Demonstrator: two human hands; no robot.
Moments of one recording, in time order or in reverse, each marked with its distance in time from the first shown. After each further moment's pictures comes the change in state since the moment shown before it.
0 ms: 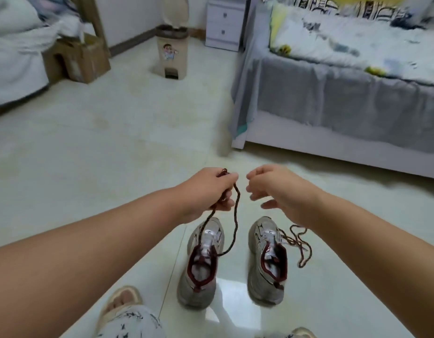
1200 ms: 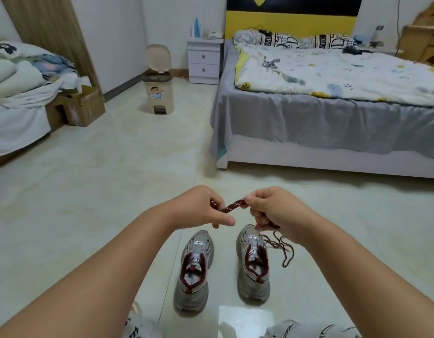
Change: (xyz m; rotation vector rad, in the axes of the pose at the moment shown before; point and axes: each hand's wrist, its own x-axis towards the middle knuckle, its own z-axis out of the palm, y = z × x) left_hand -0.062 0.034 0.039 0.726 -0.138 0.191; right_hand -0.091 0.030 -0.038 0.225 0.027 -0.105
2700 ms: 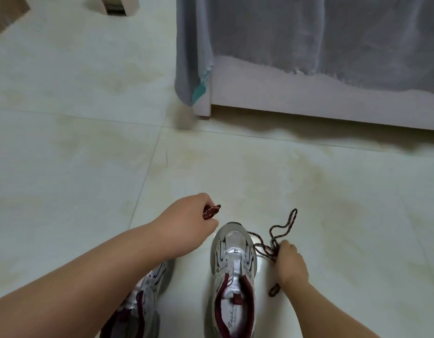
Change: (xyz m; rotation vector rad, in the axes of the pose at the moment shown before) left_hand 0.252 -0.091 0.079 0.022 -0.080 -0.380; right_hand 0.256 0.345 -0.102 -0.945 0.117 0.587
